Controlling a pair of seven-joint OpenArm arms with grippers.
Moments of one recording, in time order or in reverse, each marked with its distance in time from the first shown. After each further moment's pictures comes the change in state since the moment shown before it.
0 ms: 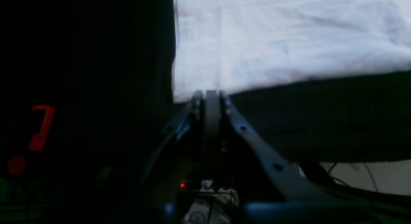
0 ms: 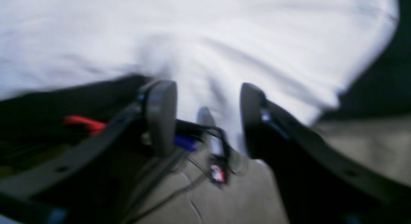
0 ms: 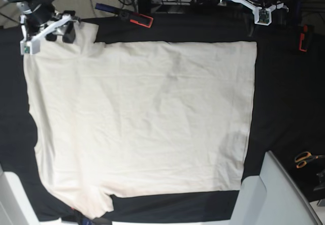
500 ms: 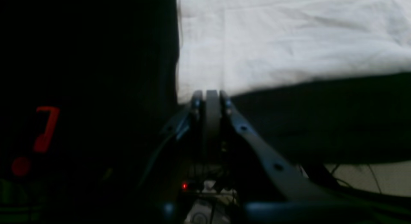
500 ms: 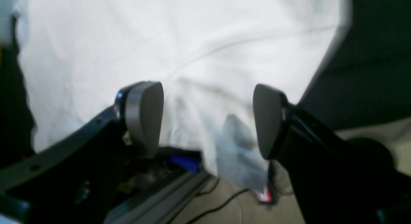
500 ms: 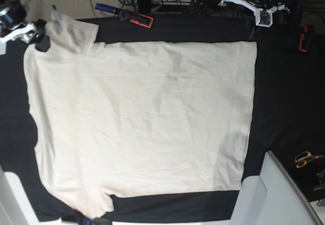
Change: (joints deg) left arm -1.2 -0.3 -0.1 -0.6 0.0 0.0 -0.1; right arm 7.3 2.3 18.6 -14.8 21.4 10.7 -8.9
